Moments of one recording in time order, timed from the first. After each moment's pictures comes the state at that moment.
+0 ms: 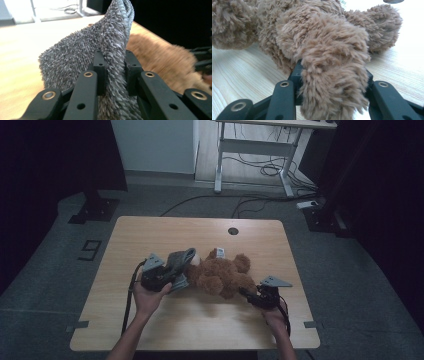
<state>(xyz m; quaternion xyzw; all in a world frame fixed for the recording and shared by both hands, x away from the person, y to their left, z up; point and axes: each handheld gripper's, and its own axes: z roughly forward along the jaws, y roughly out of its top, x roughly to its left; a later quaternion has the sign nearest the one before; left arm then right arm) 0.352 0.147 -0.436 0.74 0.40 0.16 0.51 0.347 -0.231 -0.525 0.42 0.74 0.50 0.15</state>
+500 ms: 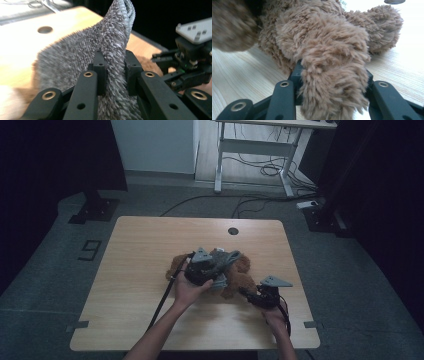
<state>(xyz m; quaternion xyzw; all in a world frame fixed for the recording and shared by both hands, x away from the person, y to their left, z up) 0.375 0.025 -0.436 0.81 0.33 0.09 0.48 0.349 -0.232 -0.527 0.42 0.74 0.50 0.15</state>
